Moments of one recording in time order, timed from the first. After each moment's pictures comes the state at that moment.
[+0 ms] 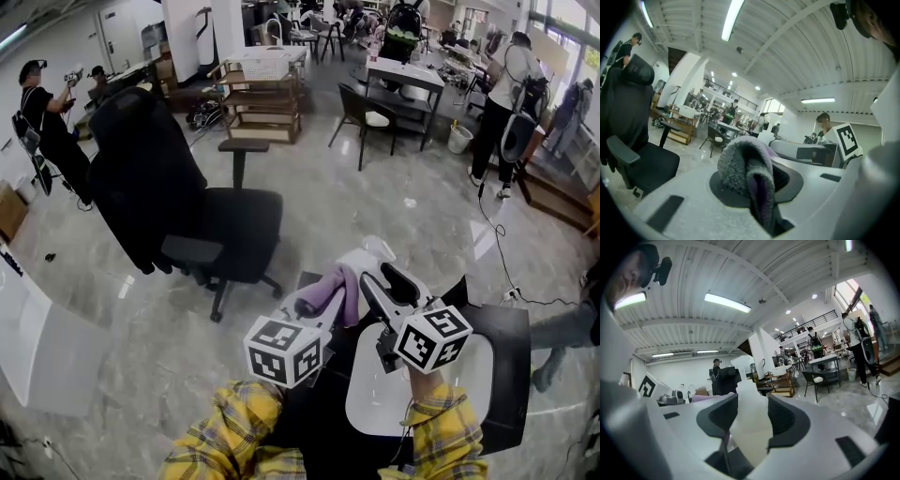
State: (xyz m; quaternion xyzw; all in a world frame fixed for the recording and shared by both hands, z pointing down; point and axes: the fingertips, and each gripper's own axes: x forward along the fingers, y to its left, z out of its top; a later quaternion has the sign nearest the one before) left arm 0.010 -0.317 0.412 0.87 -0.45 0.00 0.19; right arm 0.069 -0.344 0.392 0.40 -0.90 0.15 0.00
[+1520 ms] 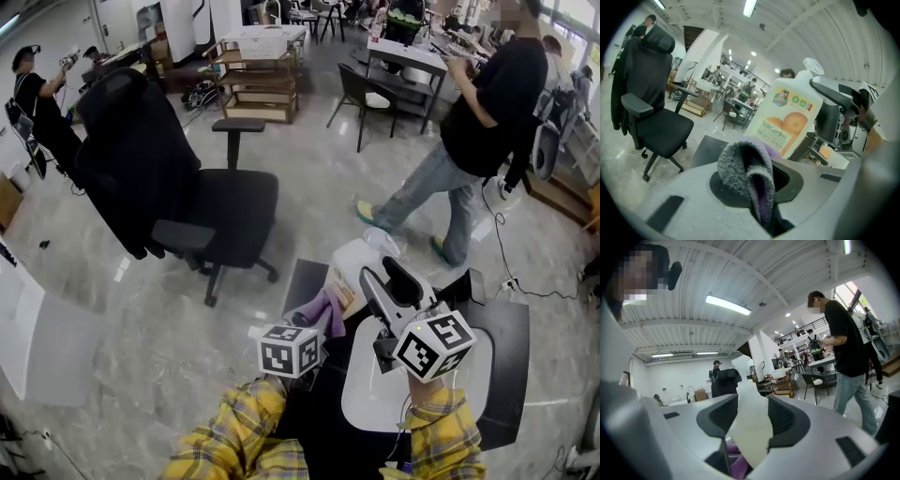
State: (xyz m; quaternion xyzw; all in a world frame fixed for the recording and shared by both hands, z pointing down) left arm 0.004 -0.318 0.558 0.81 -0.47 0.07 0.33; right arm 0.066 -0.347 0.391 0.41 -0.90 0.14 -0.01
